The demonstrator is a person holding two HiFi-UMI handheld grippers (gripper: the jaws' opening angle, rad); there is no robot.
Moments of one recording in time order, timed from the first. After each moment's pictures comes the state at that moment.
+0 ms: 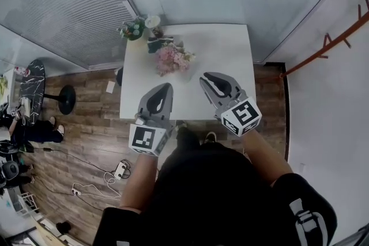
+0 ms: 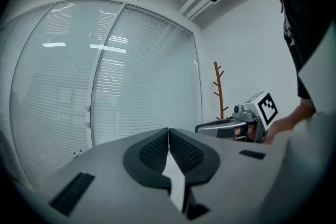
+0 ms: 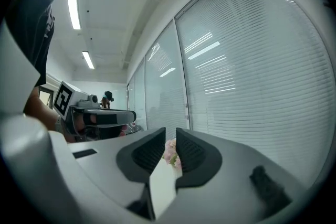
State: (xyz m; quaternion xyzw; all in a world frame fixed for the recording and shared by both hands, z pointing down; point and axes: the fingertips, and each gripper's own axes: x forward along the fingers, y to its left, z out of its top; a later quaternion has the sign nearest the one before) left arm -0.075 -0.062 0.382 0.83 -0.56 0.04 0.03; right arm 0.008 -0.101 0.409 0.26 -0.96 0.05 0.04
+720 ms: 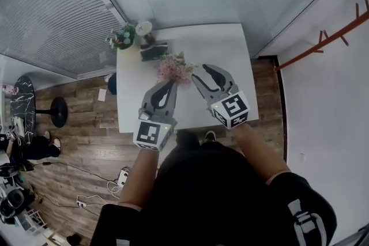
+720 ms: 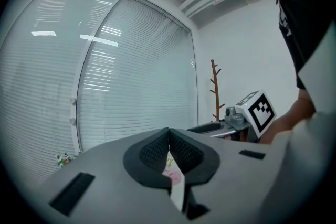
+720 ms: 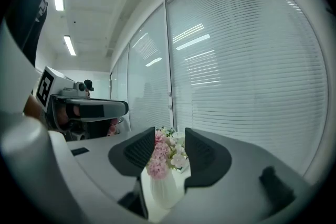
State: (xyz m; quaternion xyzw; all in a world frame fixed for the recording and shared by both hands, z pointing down) left arm -0.093 -0.140 0.408 0.86 -0.50 0.05 0.04; right arm -0.030 -0.183 0.453 0.34 -0.93 0.06 0.10
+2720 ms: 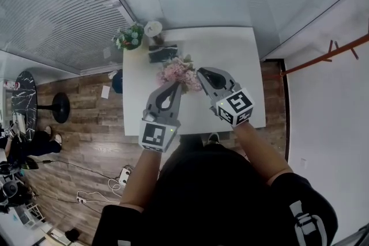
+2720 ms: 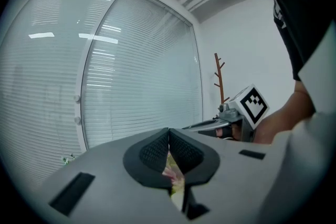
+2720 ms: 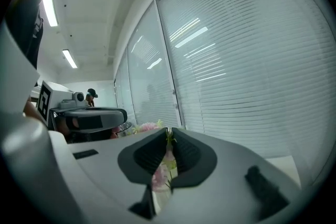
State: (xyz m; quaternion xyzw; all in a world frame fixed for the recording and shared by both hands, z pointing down) left arm -0.125 -0.173 0.433 0.86 -0.51 0.07 0.05; right arm -0.074 -0.222 0.474 0.30 -0.94 0.12 0.07
